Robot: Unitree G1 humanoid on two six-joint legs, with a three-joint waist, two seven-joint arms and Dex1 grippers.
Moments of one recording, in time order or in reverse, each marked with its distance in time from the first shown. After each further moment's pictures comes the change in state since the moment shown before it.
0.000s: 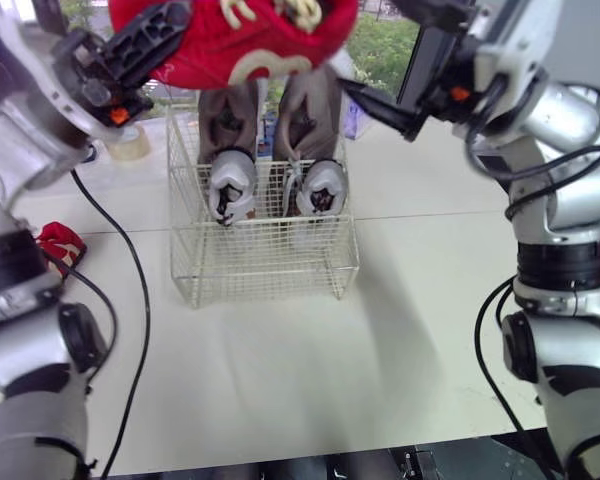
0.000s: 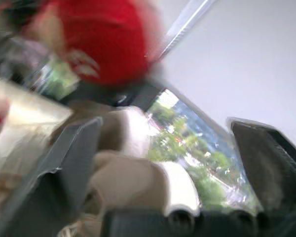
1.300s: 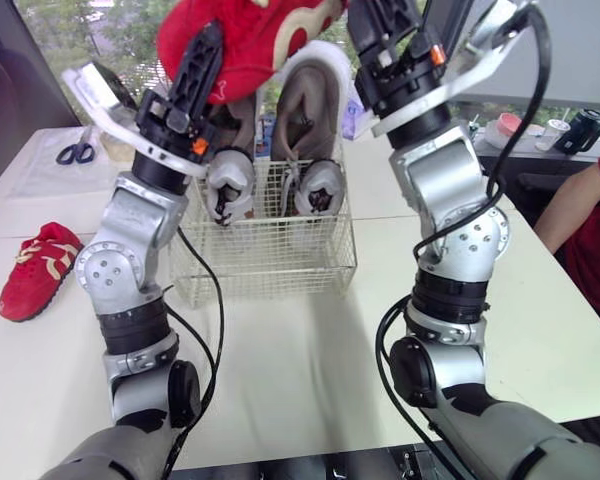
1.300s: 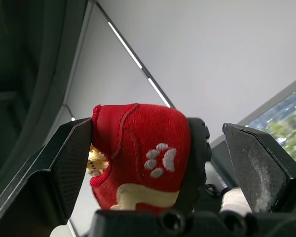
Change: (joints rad) left arm 0.180 -0.363 -0.140 -0.220 -0.108 -0.339 0.247; right arm -0.026 0.479 -0.077 -0.170 0.715 0.259 -0.647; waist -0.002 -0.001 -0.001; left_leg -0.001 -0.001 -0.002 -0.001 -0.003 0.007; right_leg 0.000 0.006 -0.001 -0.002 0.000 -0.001
